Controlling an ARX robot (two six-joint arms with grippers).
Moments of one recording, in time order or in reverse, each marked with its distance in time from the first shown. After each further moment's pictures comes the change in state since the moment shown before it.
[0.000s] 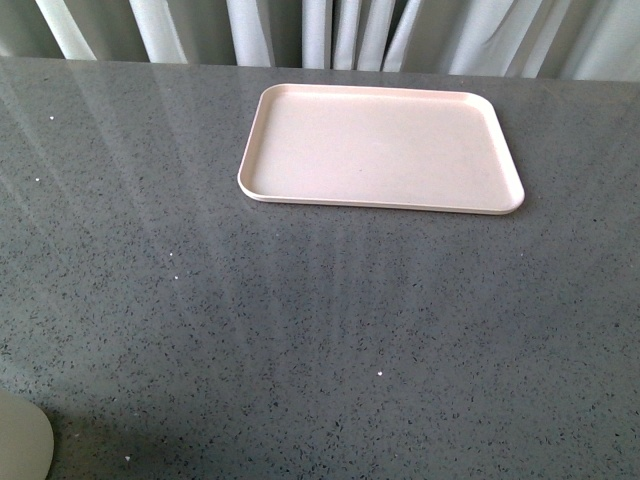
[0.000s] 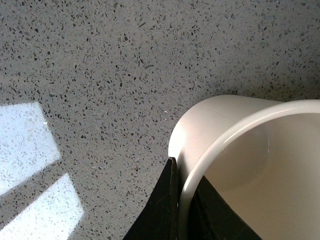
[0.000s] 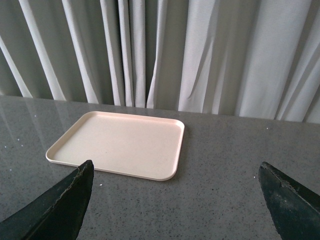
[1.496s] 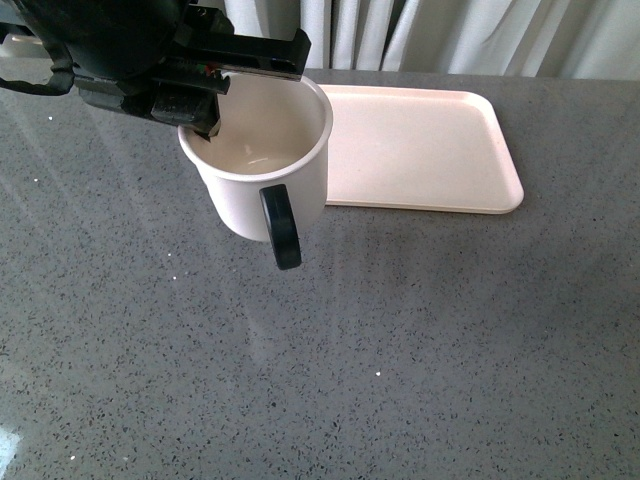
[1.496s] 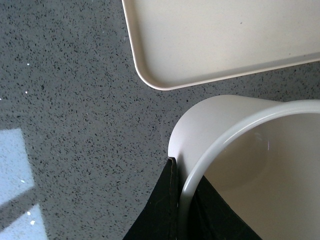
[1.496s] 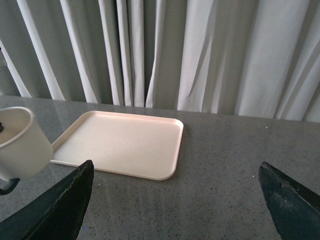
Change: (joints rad) left arm -0.559 0.512 0.797 -0.106 -0.220 -0.656; right arm 0.000 0.000 0.000 0.000 0.001 0.000
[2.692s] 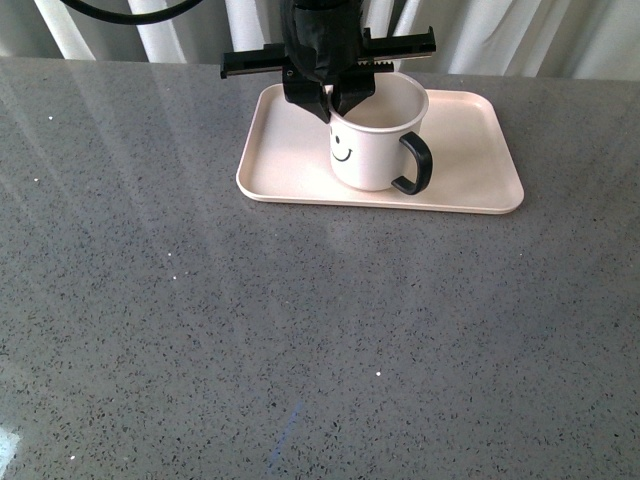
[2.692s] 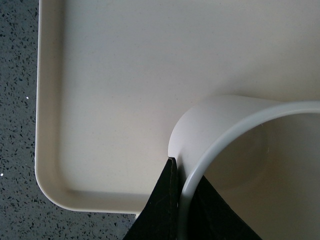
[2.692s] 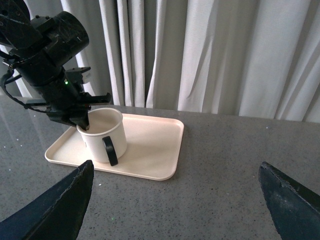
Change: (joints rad) left arm -0.084 0.674 0.890 -0.315 -0.081 -0.372; right arm 0.000 0.000 0.000 0.000 -0.001 0.000
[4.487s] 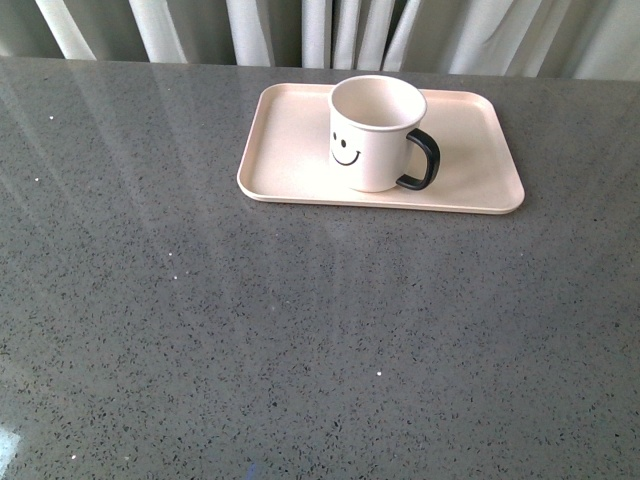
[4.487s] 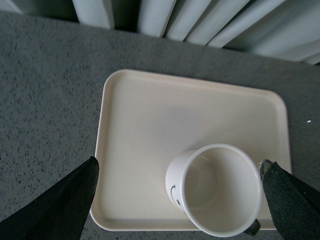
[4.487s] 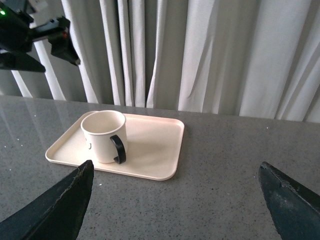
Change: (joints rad) left arm 0.089 -0.509 -0.528 0.516 0.014 0.148; right arm 0.000 0.000 0.000 0.000 0.000 0.000
